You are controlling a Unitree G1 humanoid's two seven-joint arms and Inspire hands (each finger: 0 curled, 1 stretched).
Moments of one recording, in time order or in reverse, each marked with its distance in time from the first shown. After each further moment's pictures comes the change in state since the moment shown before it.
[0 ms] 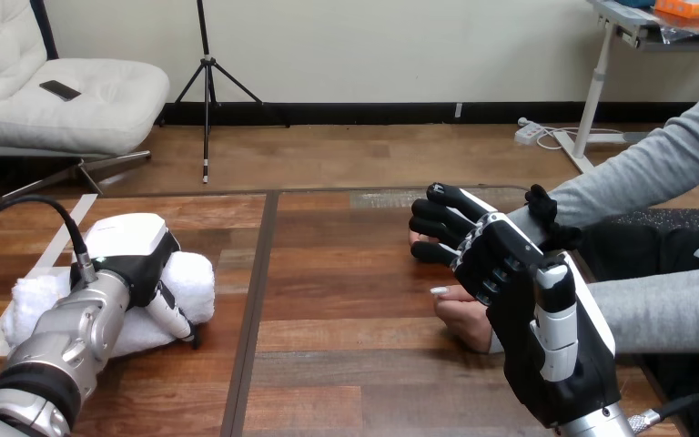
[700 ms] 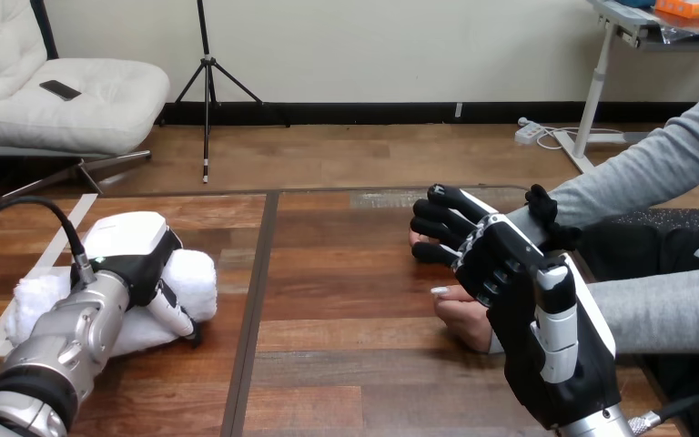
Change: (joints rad) left arm 0.010 0.006 0.004 0.000 -0.025 -0.039 0.034; right arm 0.007 0.001 0.000 0.000 -0.001 0.000 -0.003
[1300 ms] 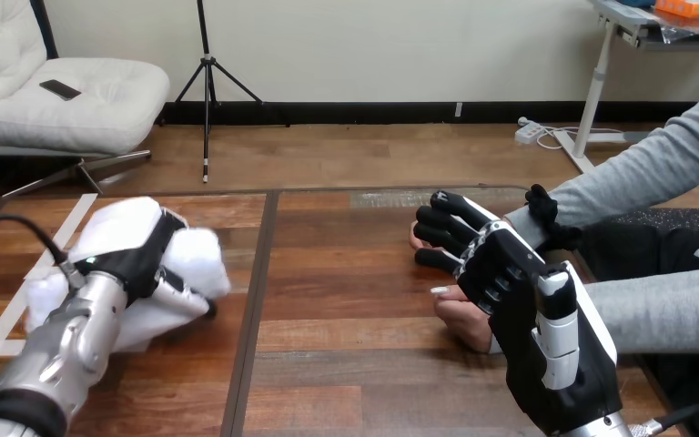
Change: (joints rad) left arm 0.110 0.022 0.122 -0.160 -0.128 -0.088 0.048; right arm 0.019 0.000 0.000 -0.001 -0.001 0.000 -0.001
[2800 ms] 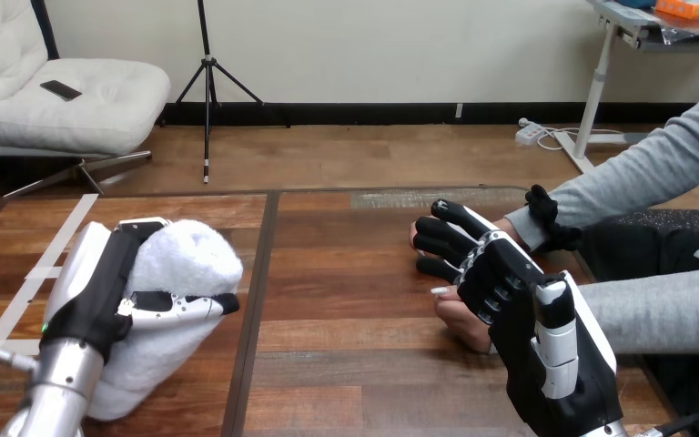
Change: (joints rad) left arm 0.514 -0.025 0.290 -0.647 -0.409 -0.108 -0.106; right arm 0.021 -0.002 -0.001 0.002 -0.002 0.000 0.014
